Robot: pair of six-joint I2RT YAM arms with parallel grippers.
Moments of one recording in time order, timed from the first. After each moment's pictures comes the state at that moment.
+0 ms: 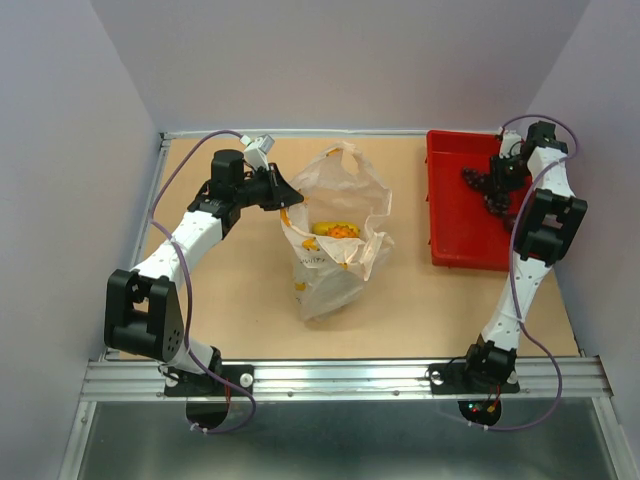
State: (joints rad) left arm -0.26 1.46 1.07 -0.06 0.61 -0.48; right arm -0.36 2.41 2.18 -0.92 -0.32 -0.44
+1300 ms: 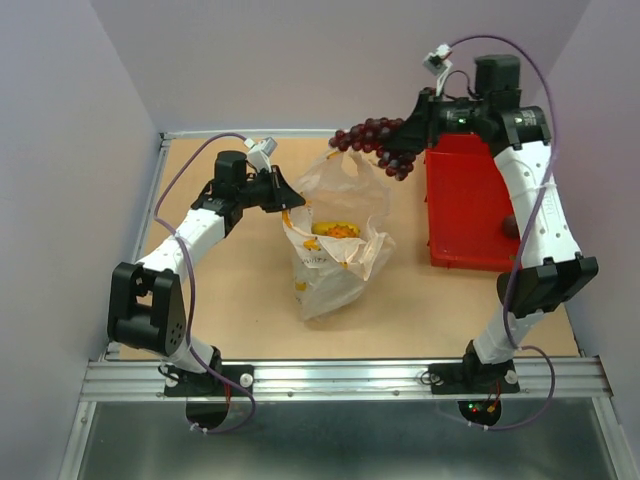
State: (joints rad) left arm -0.26 1.50 1.07 -0.06 0.64 -0.48; right arm 0.10 1.74 2.14 -0.89 -1.07 0.08
